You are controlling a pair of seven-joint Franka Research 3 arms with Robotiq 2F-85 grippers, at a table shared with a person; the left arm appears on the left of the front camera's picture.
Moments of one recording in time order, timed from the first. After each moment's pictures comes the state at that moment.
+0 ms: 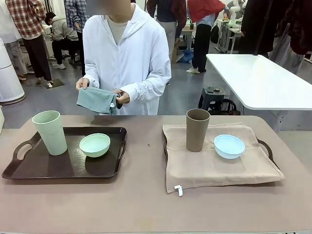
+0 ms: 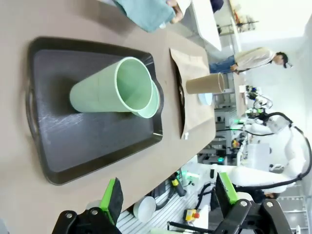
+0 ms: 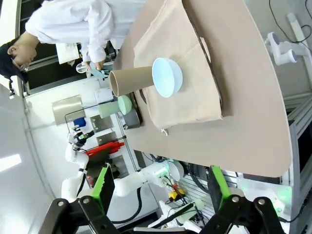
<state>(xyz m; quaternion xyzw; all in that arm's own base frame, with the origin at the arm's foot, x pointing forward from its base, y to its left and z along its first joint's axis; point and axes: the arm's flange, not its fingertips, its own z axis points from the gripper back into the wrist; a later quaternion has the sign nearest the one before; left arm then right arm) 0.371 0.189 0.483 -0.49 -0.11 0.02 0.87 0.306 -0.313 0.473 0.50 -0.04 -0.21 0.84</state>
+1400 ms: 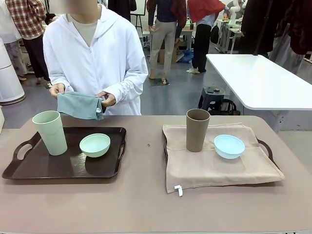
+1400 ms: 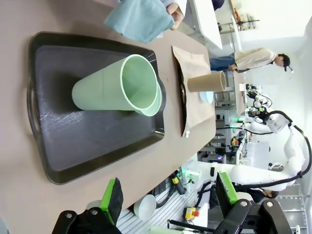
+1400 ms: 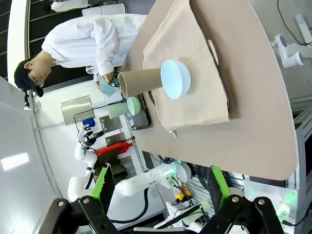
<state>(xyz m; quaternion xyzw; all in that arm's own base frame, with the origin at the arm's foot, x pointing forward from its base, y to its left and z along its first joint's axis) 0.375 0.189 0.477 -0.49 -0.10 0.02 0.87 0.307 -0.316 0.472 0.51 -0.05 -0.21 0.83</state>
